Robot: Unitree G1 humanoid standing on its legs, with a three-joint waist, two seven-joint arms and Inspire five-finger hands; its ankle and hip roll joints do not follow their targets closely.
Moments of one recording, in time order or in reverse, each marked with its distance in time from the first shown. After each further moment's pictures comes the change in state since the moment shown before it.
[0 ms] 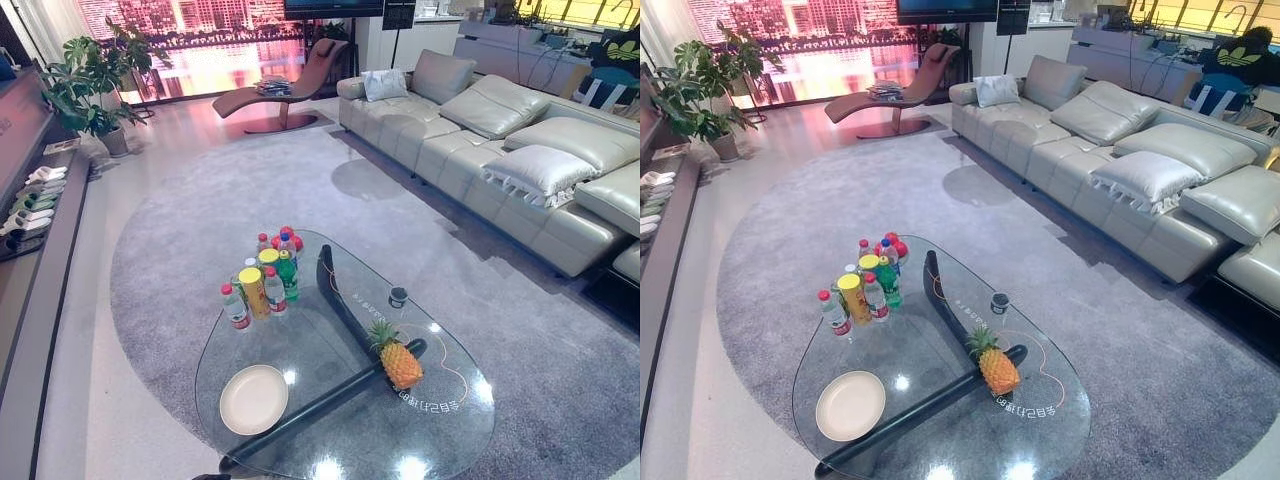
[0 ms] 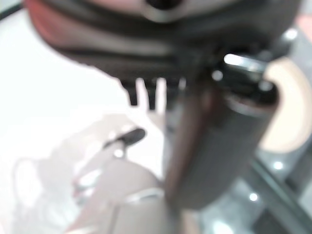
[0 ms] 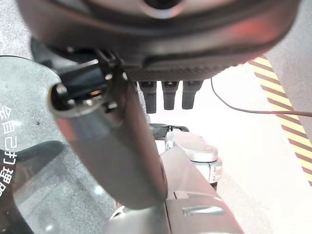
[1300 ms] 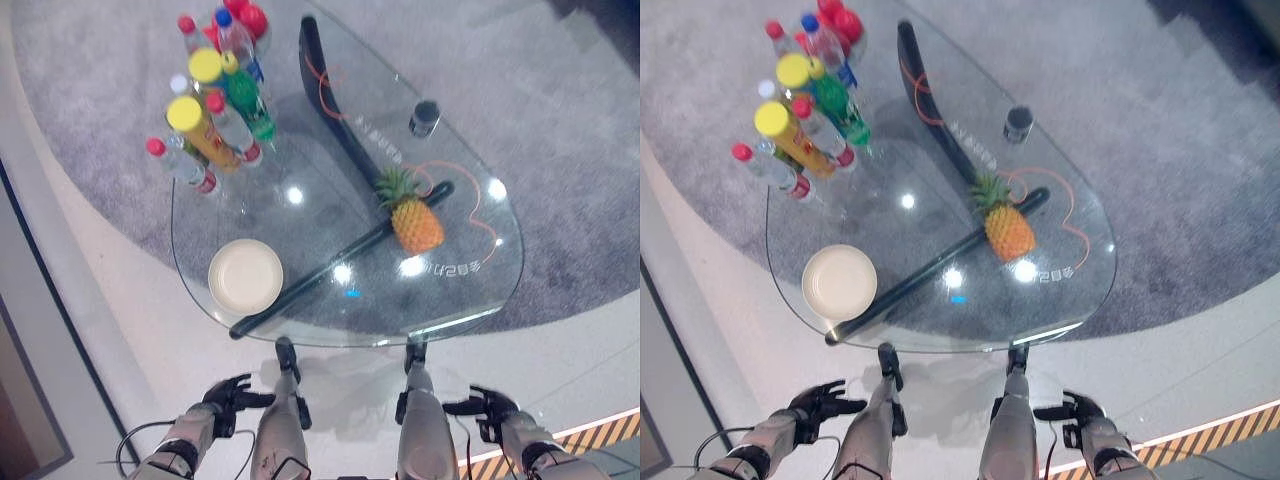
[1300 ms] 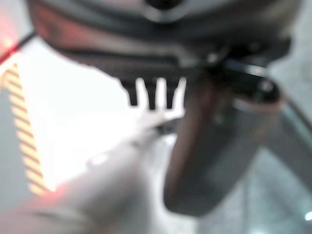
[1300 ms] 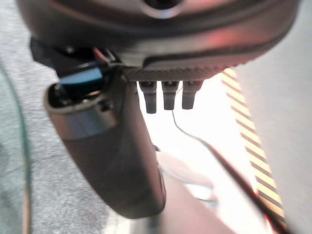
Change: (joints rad) left arm -0.312 0.012 -0.048 -0.141 -0.399 -0.031 0.065; right arm -0.363 -0.097 0.080 -0.144 0.007 -0.149 -0.179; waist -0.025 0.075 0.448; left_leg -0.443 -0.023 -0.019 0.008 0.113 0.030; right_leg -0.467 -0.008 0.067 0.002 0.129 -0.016
